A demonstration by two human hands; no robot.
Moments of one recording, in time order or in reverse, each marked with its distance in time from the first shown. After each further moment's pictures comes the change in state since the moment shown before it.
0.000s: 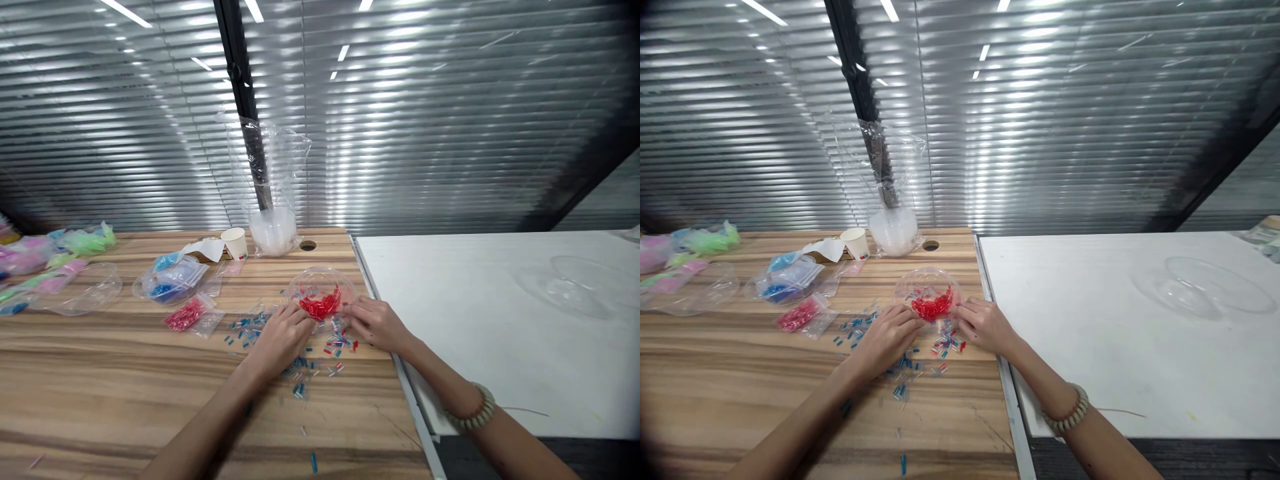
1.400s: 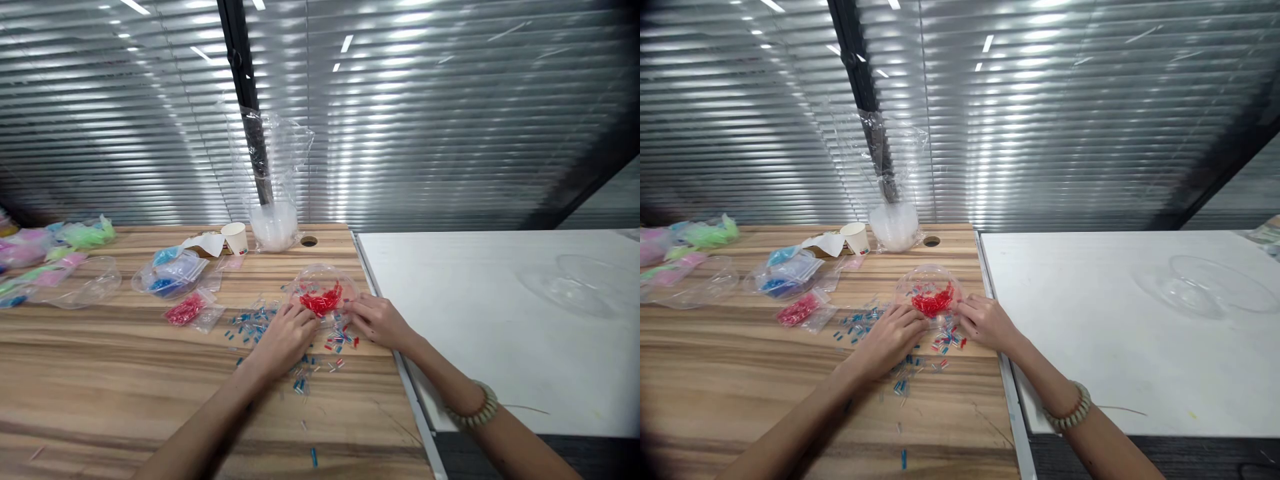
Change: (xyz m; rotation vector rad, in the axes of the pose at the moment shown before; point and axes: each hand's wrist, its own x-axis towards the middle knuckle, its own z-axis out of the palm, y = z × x) left_hand 0.000 0.010 -0.005 0.022 -0.173 -0.035; right_hand -0.001 0.000 0.000 0.001 -0.041 0.017
